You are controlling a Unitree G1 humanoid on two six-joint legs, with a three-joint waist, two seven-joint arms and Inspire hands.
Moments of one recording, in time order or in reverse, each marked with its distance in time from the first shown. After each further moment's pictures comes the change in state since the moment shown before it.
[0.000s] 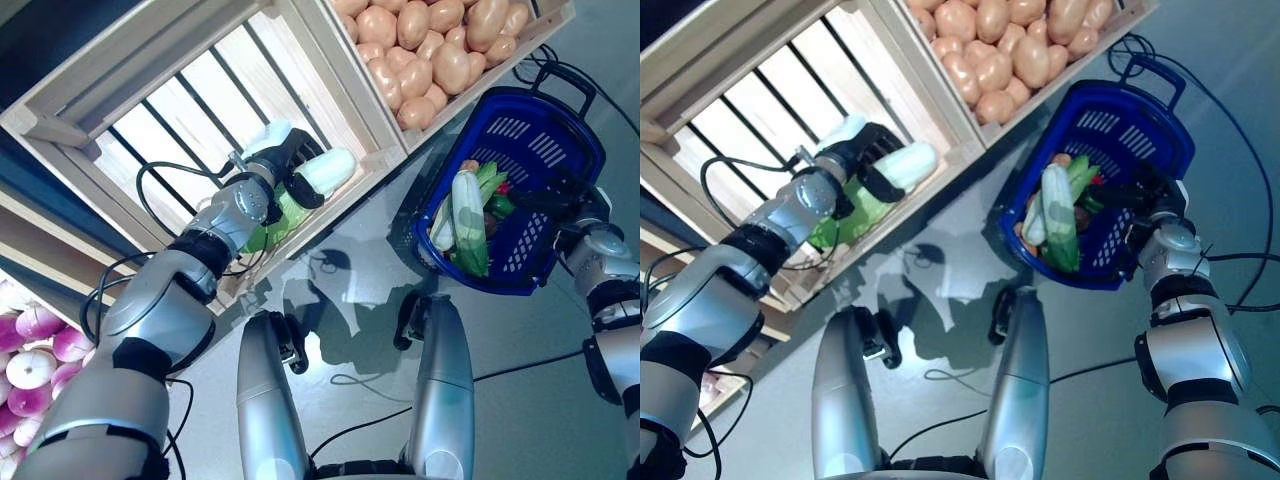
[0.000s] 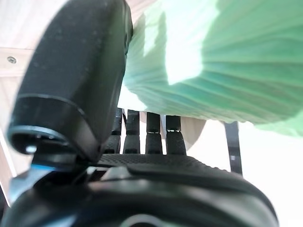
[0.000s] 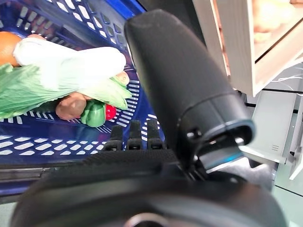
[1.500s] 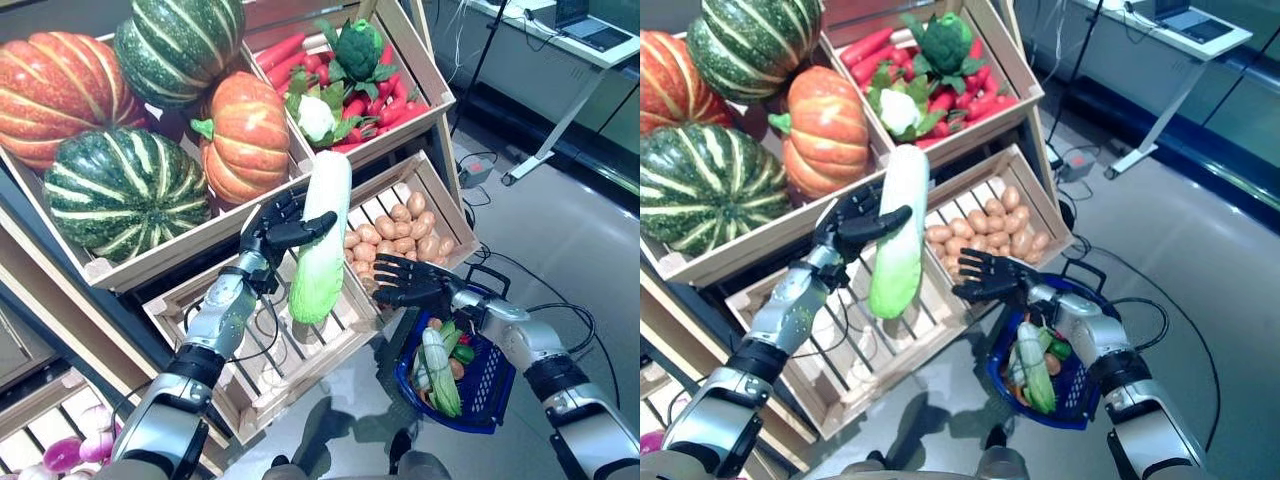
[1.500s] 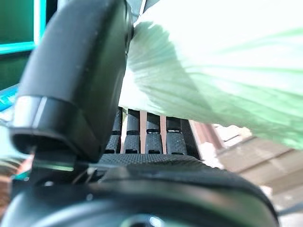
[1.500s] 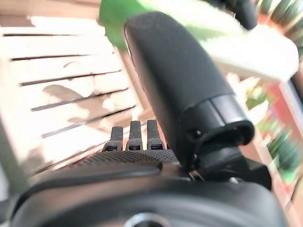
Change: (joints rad) left arm 0.724 -0.077 0.586 -0.671 -0.705 -0.089 -0.164; right arm 0.527 0.189 -0.002 -0.880 -0.129 0.308 0.465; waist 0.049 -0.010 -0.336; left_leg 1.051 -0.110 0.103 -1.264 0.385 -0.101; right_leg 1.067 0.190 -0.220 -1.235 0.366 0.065
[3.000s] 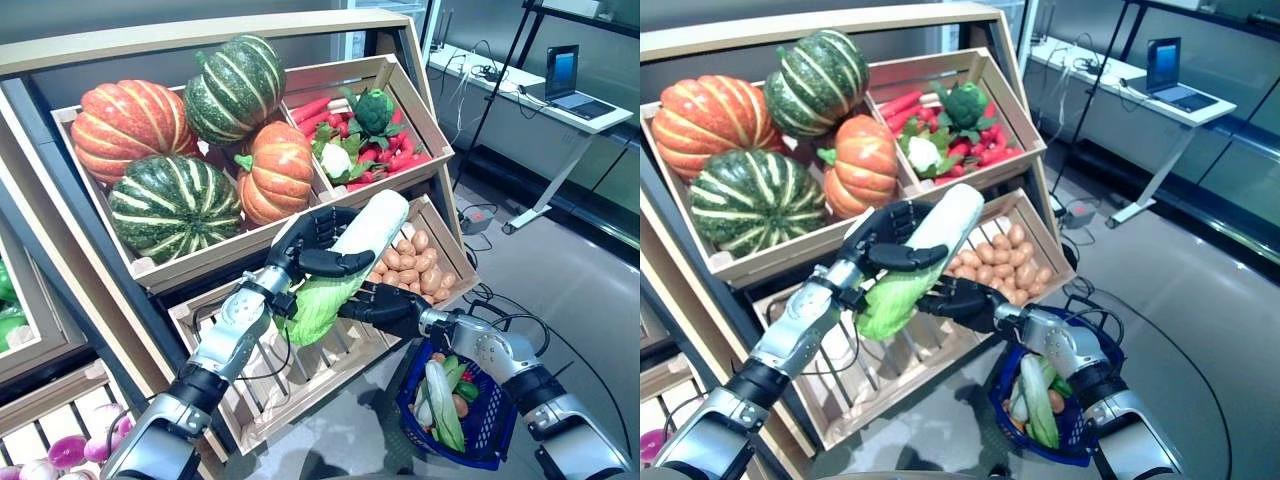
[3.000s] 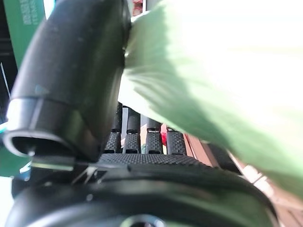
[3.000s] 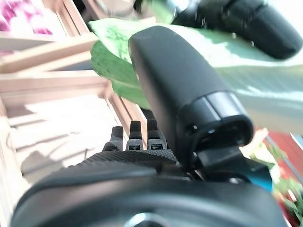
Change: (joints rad) left arm 0.108 0.011 -0.116 -0.131 0.081 -0.012 -0.067; right arm 0.030 0.093 0.083 0.022 0.250 0.196 0.083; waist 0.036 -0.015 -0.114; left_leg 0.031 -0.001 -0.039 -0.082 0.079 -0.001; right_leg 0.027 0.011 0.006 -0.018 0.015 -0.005
